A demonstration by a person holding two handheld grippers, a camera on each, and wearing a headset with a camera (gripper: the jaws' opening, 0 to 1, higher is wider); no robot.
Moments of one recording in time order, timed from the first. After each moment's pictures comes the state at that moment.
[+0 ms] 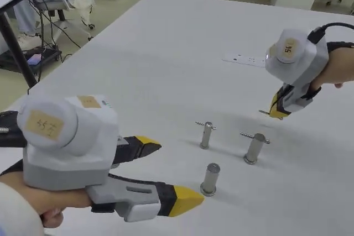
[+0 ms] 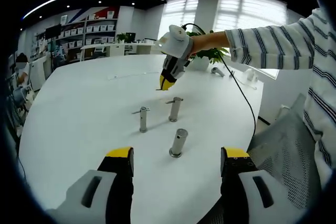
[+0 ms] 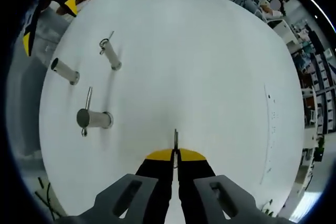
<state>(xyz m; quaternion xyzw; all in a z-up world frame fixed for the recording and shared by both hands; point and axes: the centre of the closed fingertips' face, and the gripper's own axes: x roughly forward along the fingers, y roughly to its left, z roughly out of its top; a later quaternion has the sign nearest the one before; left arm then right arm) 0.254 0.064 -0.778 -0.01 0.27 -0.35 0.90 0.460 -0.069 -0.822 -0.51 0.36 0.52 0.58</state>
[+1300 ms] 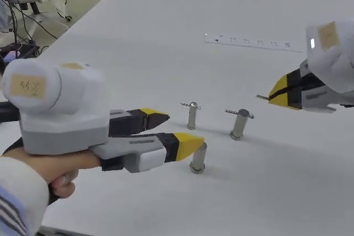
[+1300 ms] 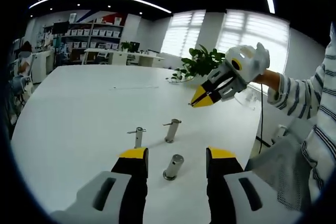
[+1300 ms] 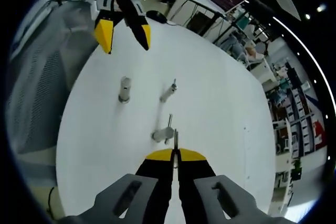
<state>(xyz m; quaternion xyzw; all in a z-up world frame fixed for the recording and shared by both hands) 0.275 0.048 -0.755 -0.07 0.23 -0.35 0.91 0.348 -0.063 -0.759 -0.51 0.19 0.53 0.65</state>
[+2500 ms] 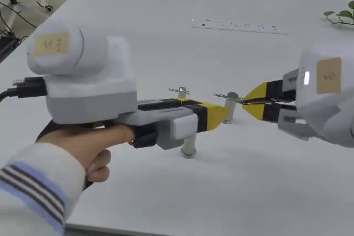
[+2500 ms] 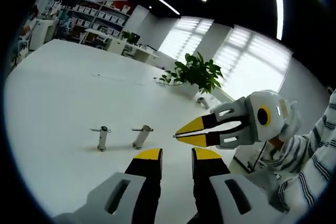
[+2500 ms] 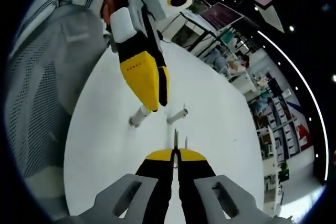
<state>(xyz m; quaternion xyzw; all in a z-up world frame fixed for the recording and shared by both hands) 0.278 -0.008 -0.739 -0.20 0.25 -0.37 0.87 0.305 -0.040 -0.760 -0.51 0.10 0.50 0.70</state>
